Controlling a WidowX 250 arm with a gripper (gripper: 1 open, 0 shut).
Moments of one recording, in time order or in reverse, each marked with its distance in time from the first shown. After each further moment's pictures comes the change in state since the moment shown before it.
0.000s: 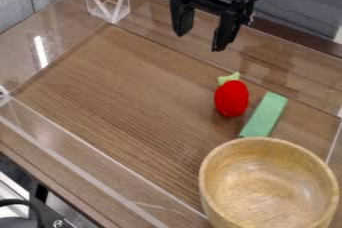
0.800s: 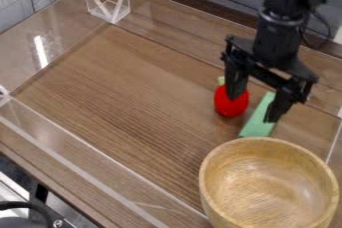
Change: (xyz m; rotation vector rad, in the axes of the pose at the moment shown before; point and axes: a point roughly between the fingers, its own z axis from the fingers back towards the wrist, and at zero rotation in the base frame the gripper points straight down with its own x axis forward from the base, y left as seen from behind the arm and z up) arm -0.012 -0.090 -0.056 -0.015 0.027 -0.188
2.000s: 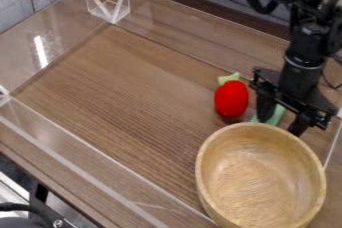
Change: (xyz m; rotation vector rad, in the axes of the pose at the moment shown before) arm 0.040 -0.028 -0.051 -0.006 -0.087 -0.031
